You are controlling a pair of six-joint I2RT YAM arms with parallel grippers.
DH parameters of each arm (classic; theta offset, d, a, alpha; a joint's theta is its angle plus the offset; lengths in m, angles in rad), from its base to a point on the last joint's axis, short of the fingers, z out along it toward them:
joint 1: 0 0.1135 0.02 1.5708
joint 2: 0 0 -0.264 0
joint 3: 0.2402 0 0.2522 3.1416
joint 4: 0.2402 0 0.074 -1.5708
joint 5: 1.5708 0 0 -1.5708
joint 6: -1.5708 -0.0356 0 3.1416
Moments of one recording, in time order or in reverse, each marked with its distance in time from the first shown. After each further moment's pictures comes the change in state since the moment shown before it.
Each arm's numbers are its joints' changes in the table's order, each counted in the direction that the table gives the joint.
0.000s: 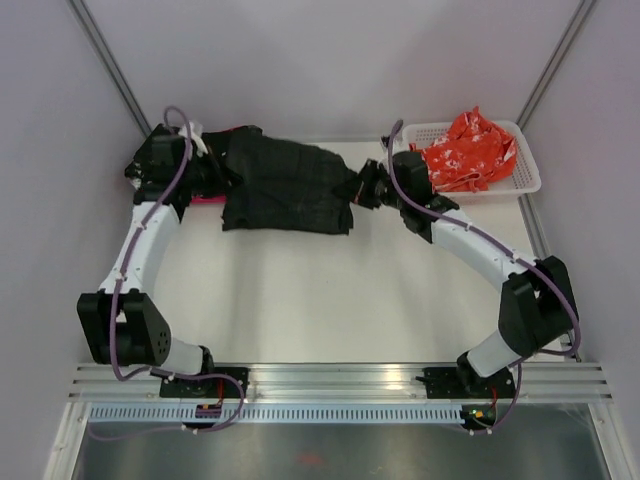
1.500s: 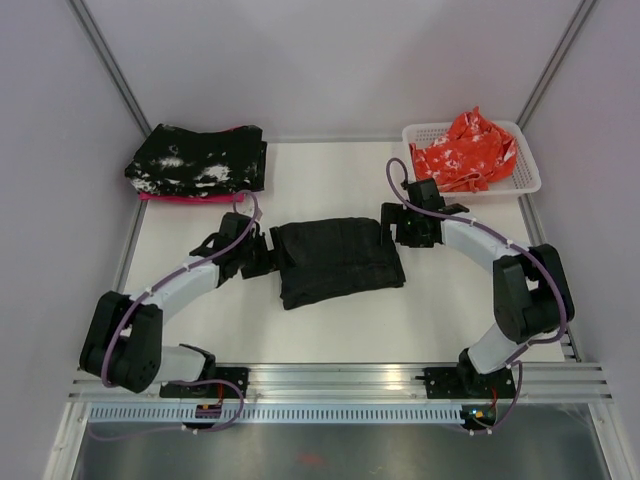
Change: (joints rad) left arm -0.311 0.089 -0.479 -0.153 -0.148 0.075; right arm -0.140 -0.071 -0.021 0.403 0.230 0.393
